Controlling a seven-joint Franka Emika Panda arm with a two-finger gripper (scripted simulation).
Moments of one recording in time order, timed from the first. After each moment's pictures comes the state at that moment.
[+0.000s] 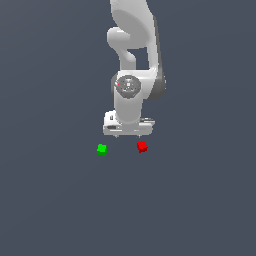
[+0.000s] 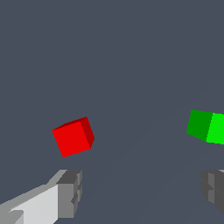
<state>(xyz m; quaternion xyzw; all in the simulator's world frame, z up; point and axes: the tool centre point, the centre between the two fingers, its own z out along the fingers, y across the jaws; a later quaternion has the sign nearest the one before) -0.036 -0.001 0.124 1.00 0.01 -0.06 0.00</state>
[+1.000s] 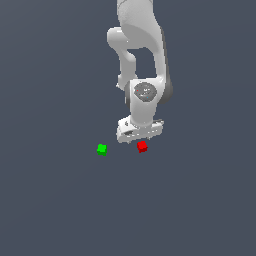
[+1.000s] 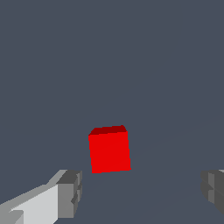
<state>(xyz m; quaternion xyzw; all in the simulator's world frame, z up) -0.036 0.050 0.087 0.99 0.12 -0.02 0.00</state>
